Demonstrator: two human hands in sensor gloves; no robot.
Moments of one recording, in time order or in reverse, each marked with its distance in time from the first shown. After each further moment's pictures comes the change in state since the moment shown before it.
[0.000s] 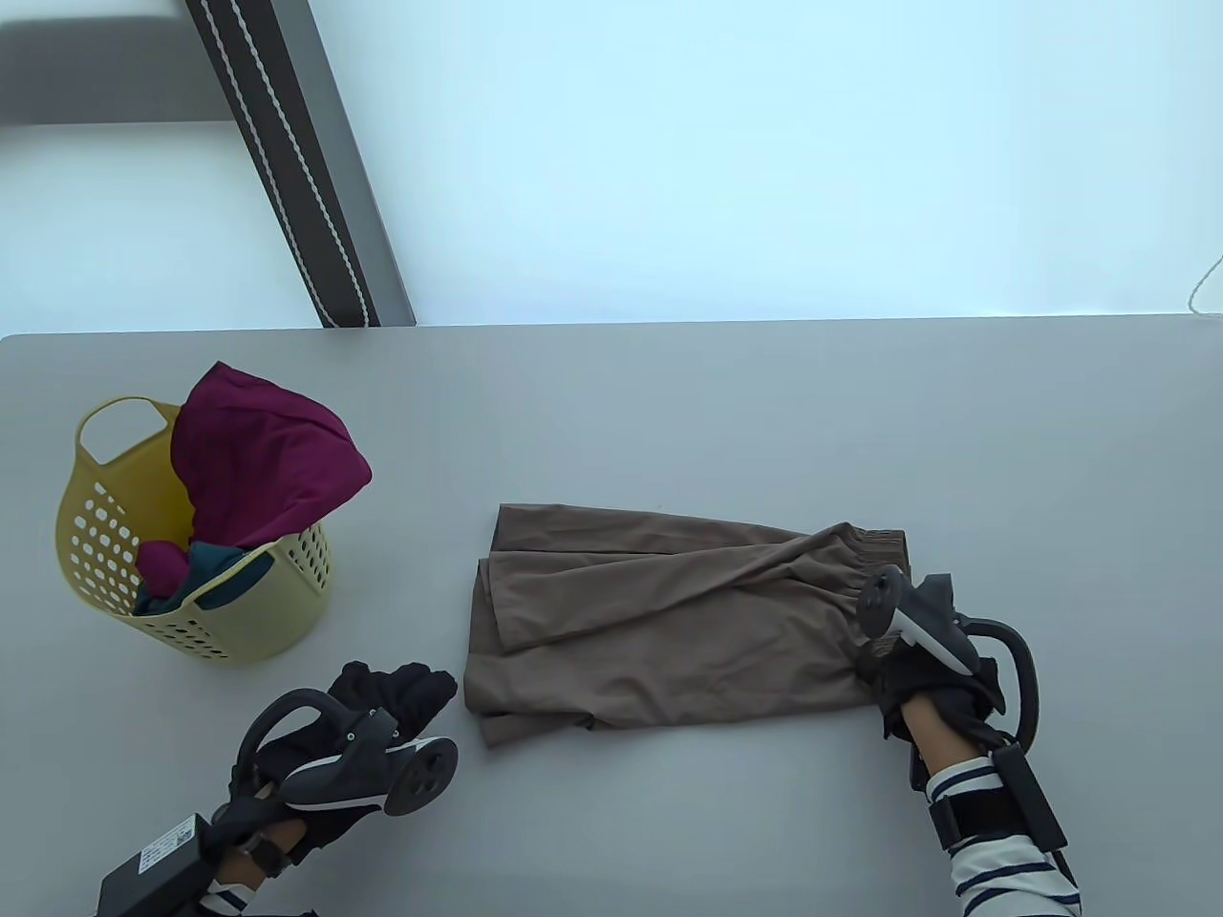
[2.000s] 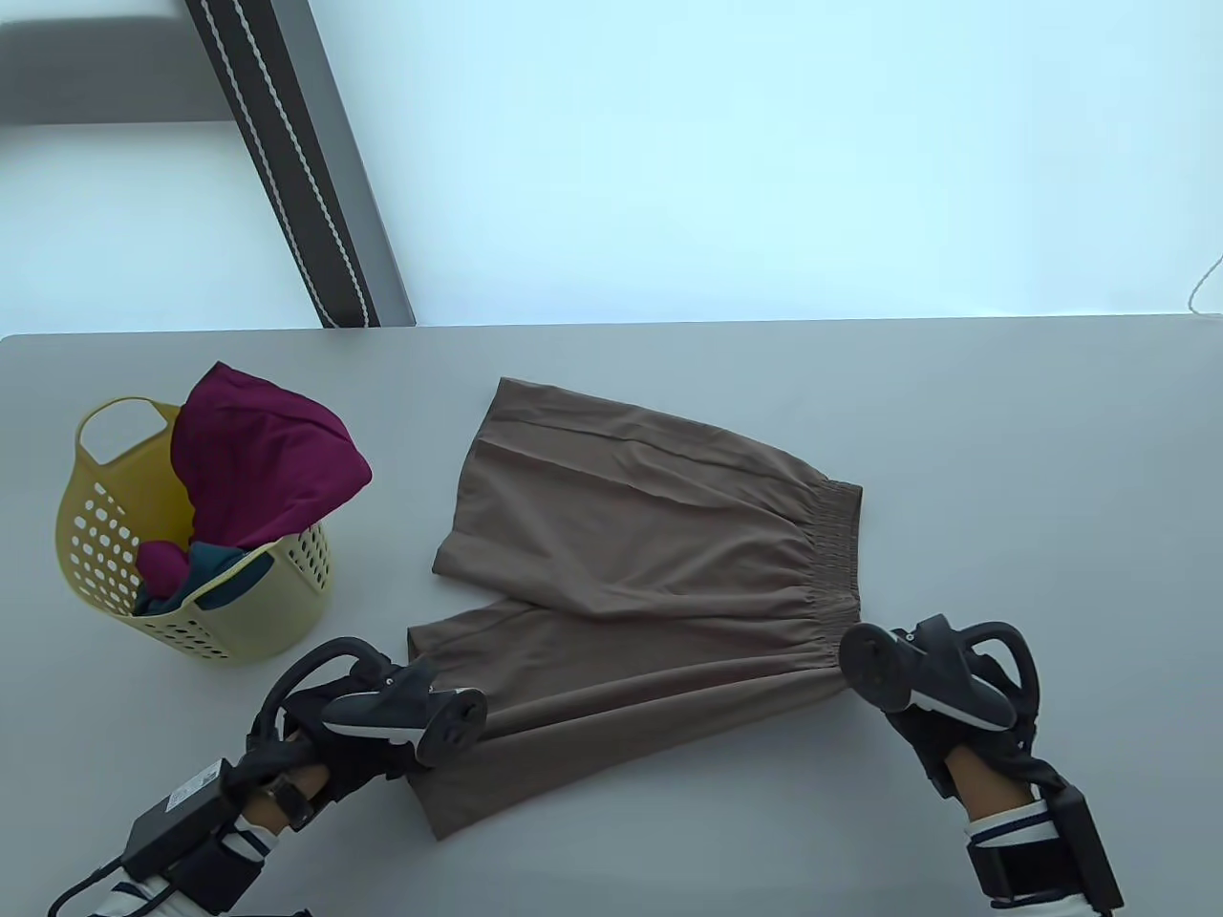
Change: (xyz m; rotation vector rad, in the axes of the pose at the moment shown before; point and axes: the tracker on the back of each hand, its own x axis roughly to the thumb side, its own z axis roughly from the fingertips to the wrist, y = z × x) left_hand -0.008 0.026 -0.028 -0.249 -0.210 0.077; right_hand 0.010 -0.049 0.087 -0.320 -0.571 0.132
